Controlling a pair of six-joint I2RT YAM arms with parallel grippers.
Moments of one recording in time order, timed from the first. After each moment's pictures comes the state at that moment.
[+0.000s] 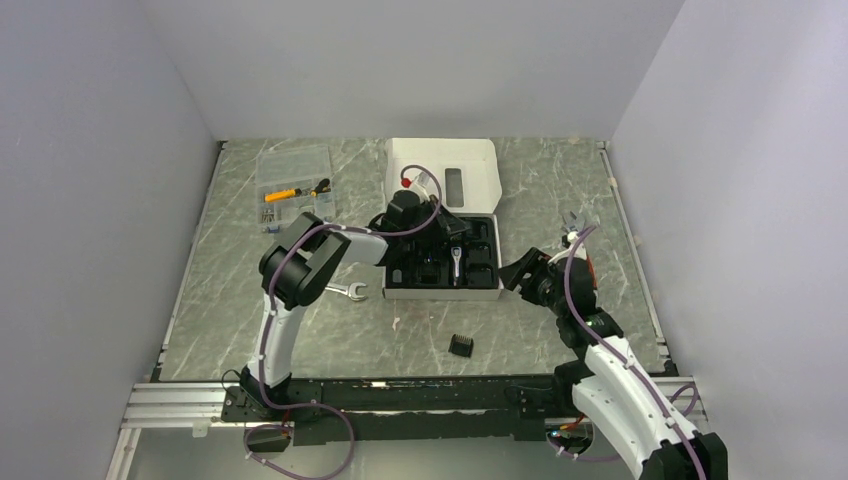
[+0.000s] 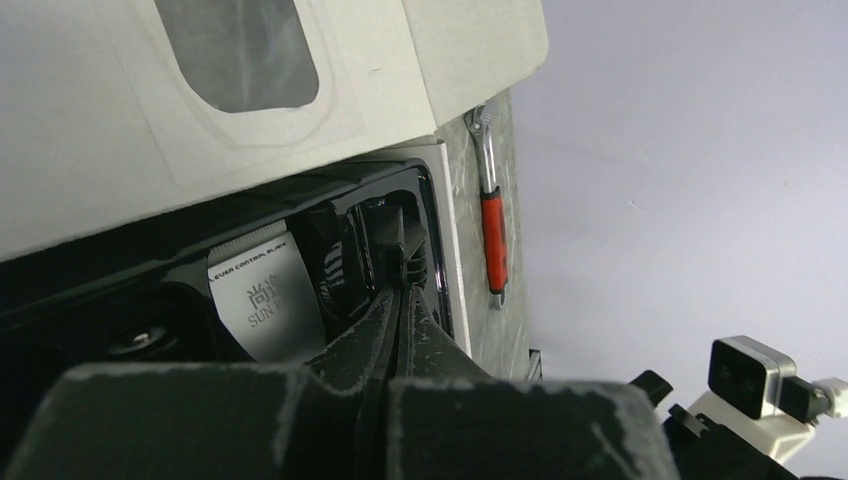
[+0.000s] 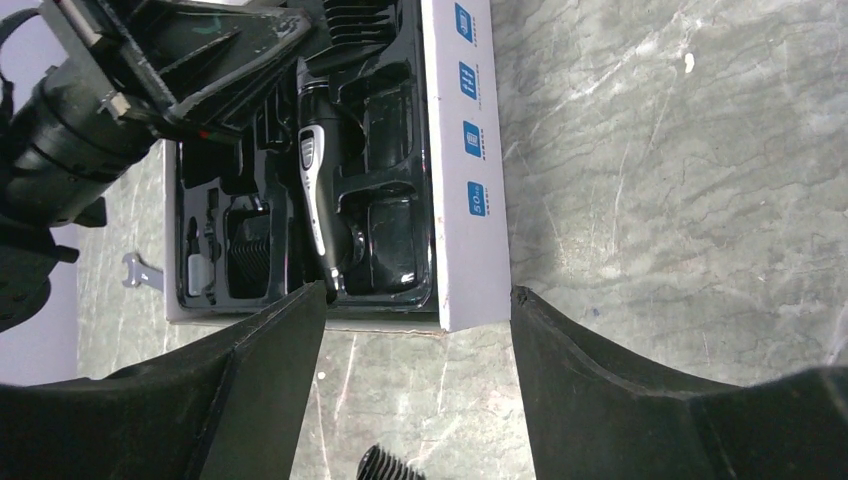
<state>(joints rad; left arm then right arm) -0.66 2.14 1.21 0.66 0.34 -1.11 0.24 0.69 0.31 -0.12 -0.09 0.71</state>
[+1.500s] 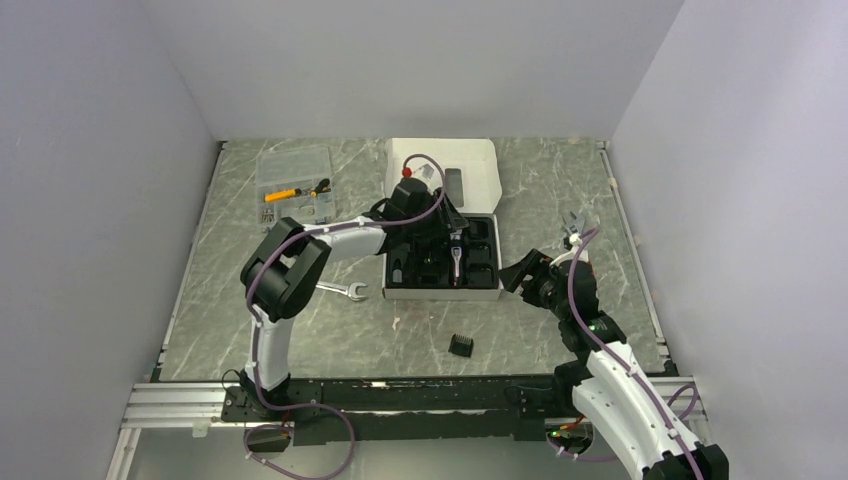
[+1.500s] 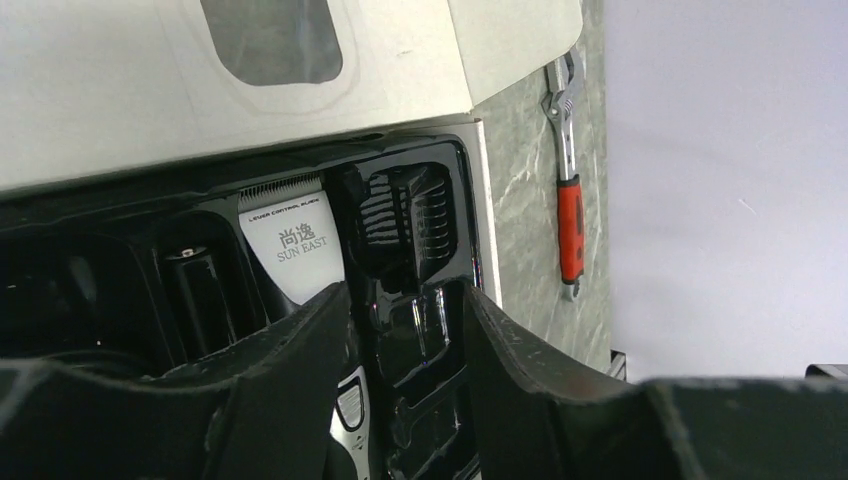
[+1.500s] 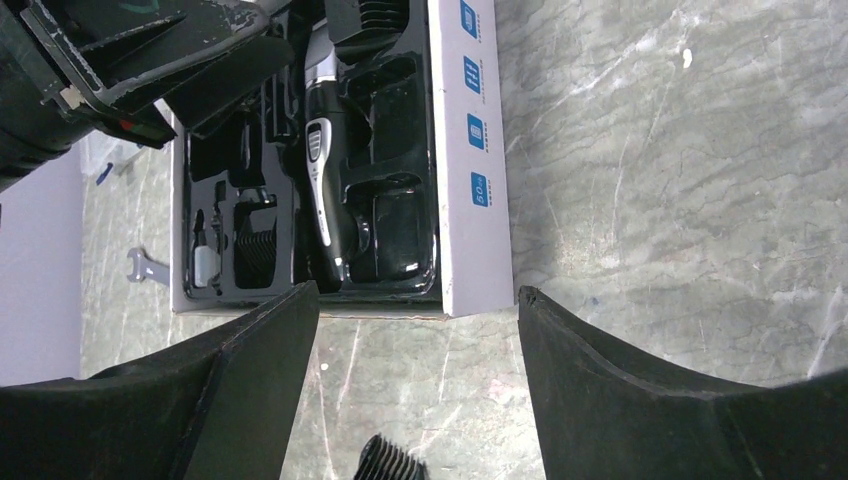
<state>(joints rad) -0.68 2.02 1.30 0.25 0.22 -0.94 0.24 0.63 0.31 -0.18 -0.09 0.71</state>
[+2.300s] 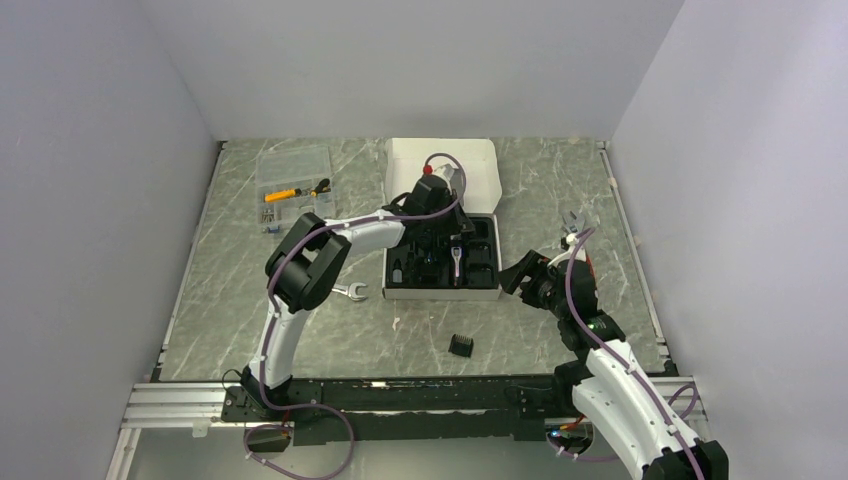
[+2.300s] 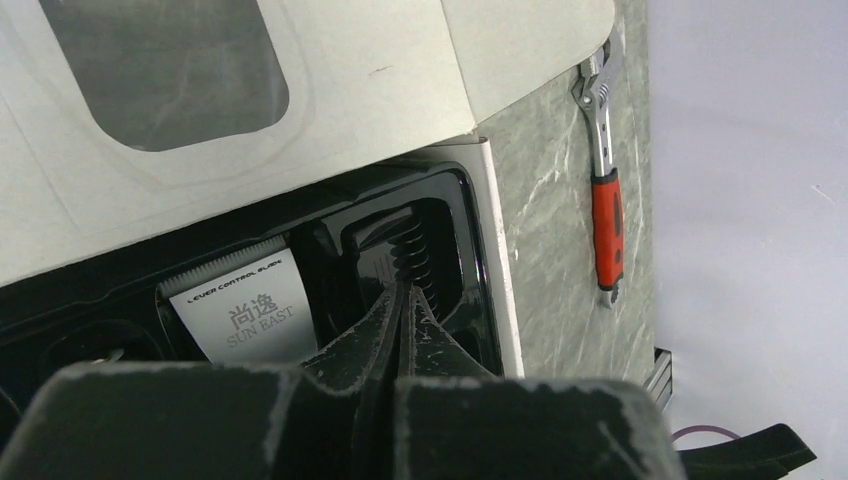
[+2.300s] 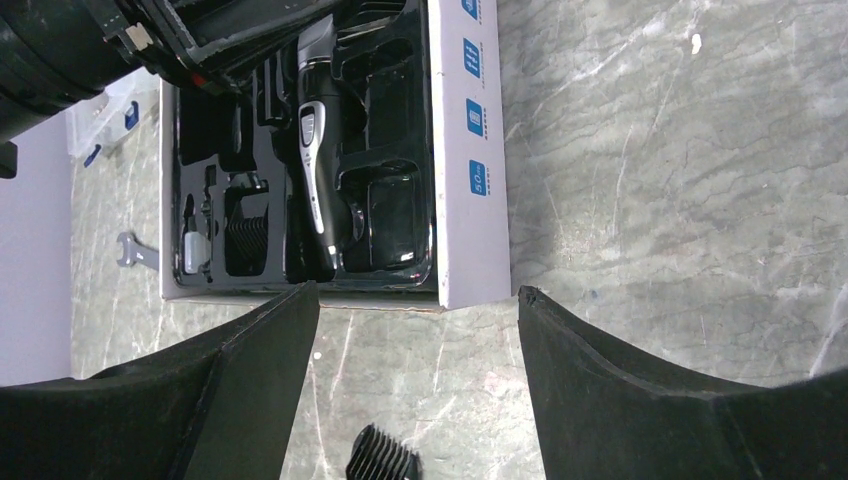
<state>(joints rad) -0.72 2.16 1.50 0.11 0.20 -0.85 0.24 0.64 0.31 -0.18 -0.11 0.69</state>
